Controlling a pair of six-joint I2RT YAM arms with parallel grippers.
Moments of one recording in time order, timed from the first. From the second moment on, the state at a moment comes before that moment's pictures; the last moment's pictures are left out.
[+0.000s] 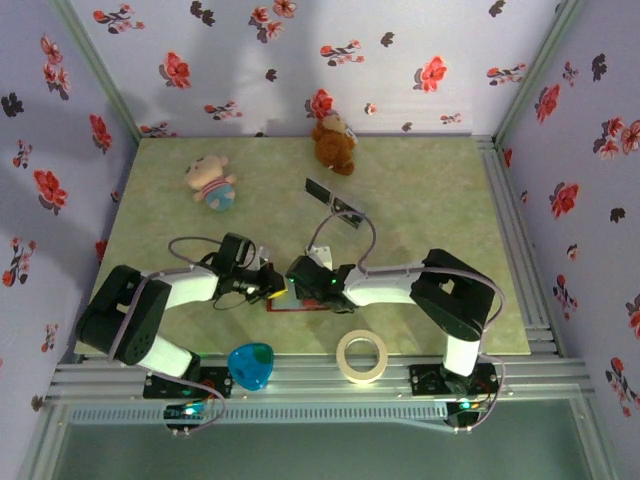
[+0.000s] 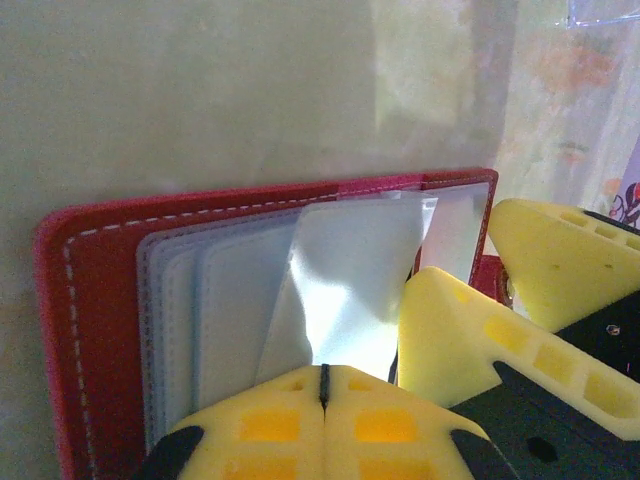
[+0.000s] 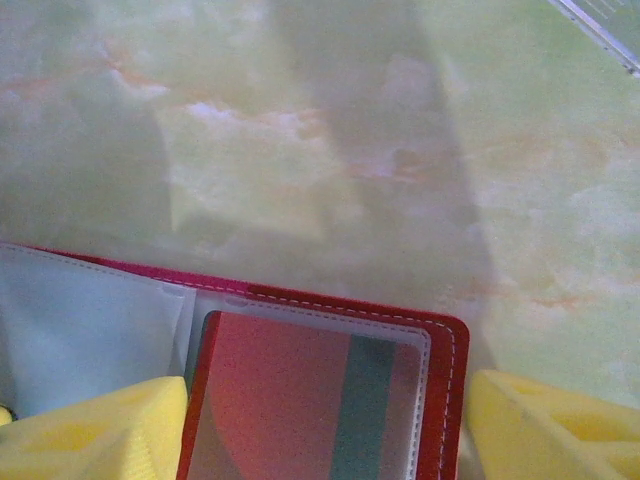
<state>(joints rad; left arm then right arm) -0.47 1.50 0.50 -0.01 0.62 -0.80 1.10 1.81 0.98 -0.26 0.39 0.80</state>
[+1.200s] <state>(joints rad) -0.48 1.13 0.44 -0.32 0.55 -0.86 1.10 1.67 0.99 -0.36 0.43 0.64</state>
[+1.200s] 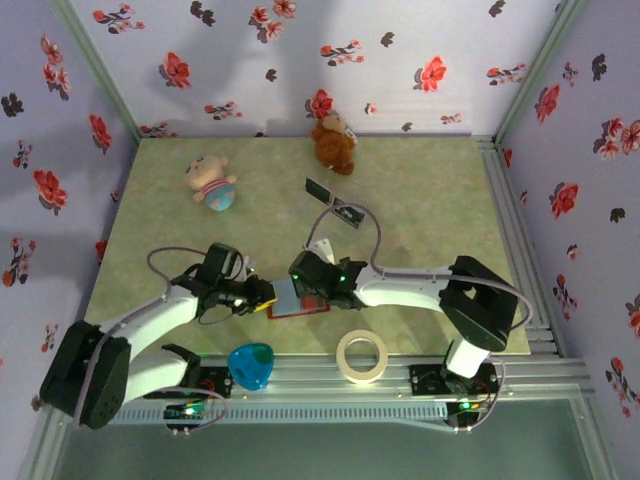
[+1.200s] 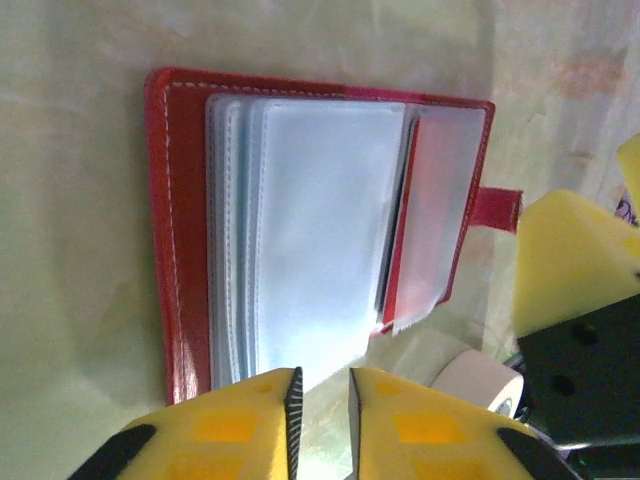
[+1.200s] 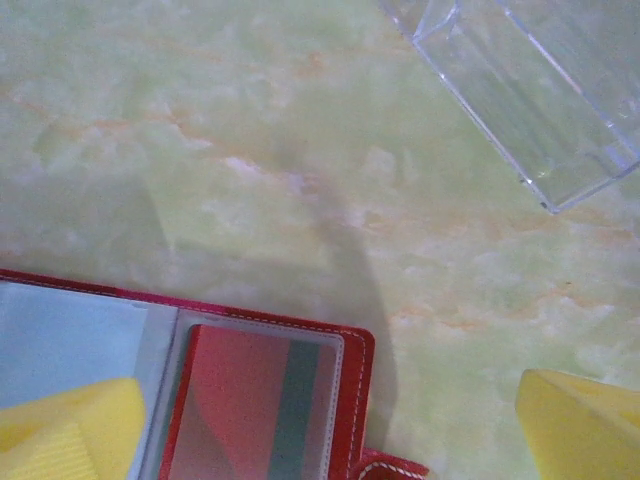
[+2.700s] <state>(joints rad) -0.43 0.93 0.43 -0.58 0.43 -0.75 0.54 1.90 1.59 -0.82 0.09 -0.12</state>
